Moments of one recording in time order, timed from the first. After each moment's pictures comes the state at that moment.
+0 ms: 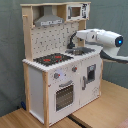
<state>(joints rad) -0.72 -1.22 1.02 -2.43 -0.18 3.27 -1.22</state>
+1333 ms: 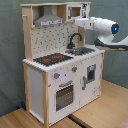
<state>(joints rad) -0.89 -0.97 0.98 -2.26 -0.18 3.40 -1.40</state>
